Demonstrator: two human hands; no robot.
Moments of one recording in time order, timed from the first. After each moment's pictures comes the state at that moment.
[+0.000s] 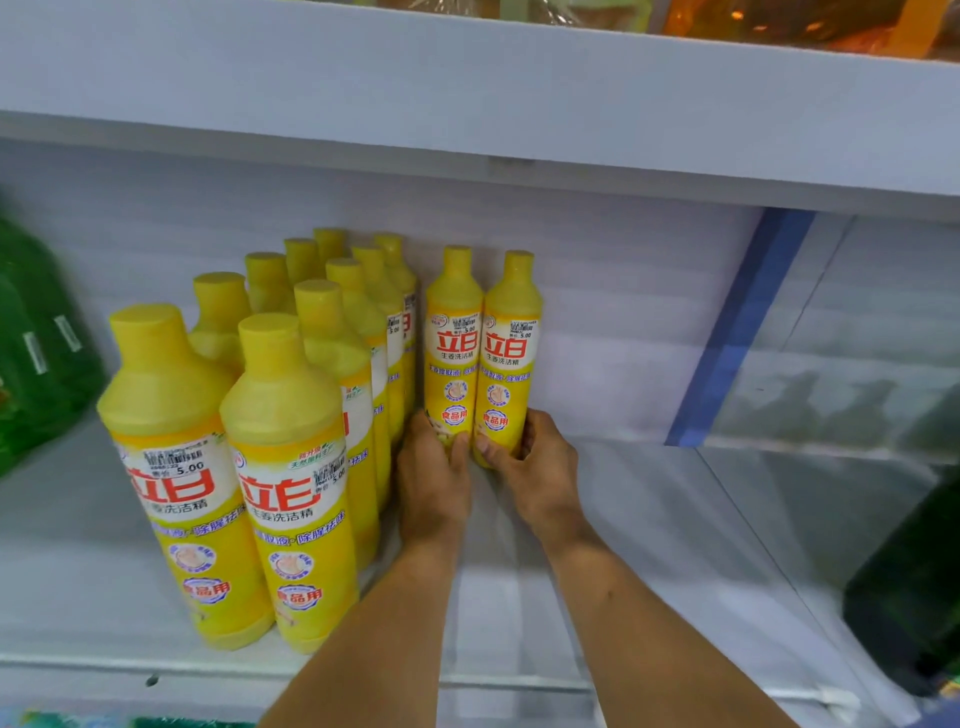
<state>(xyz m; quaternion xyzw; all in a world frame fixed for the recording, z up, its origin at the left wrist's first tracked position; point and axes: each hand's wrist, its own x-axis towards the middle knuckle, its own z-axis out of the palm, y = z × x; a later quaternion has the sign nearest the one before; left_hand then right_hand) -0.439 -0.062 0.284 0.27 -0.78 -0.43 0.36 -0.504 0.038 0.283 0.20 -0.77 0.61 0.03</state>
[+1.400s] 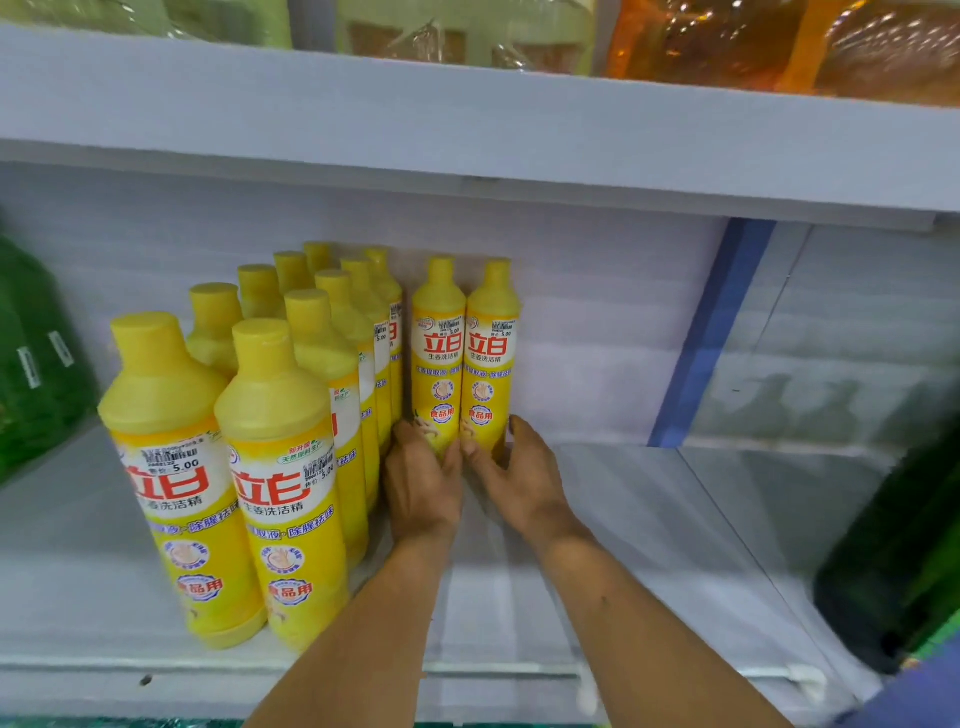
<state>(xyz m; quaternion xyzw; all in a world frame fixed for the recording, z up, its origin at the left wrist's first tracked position) -0.429 -0.054 0.300 0.32 -0.80 -0.40 0.31 -0.492 0.047 0.295 0.24 -0.84 0.49 0.02</state>
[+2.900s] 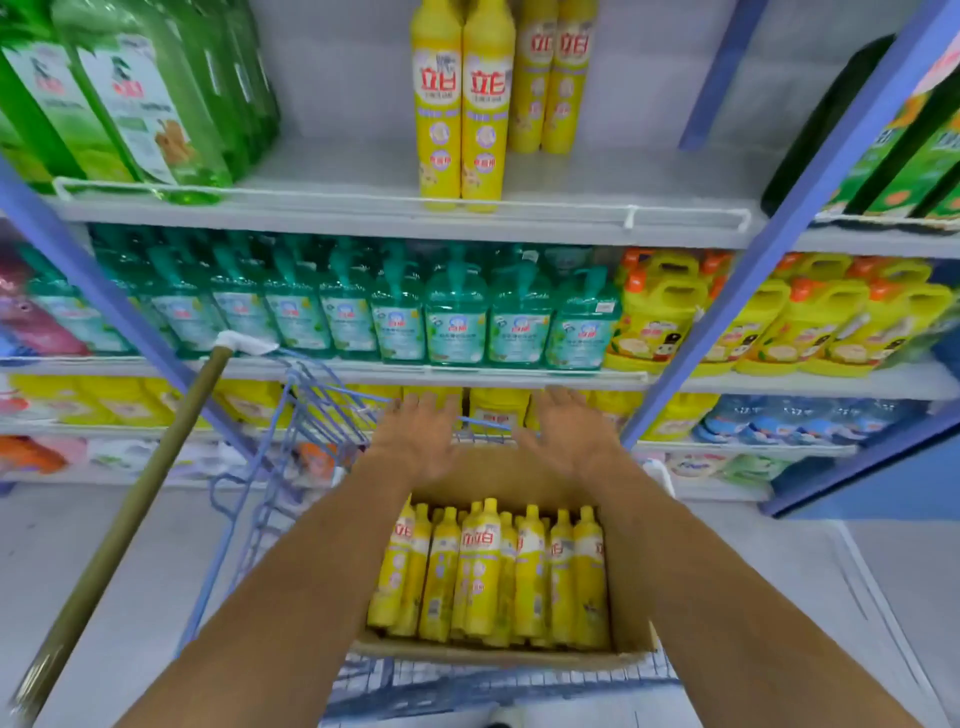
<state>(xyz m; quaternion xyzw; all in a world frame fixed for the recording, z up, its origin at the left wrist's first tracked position) 0.038 -0.025 0.203 0.10 -0.98 -0.01 -0.14 -0.059 0.169 0.202 0.29 -0.95 0.02 -0.14</state>
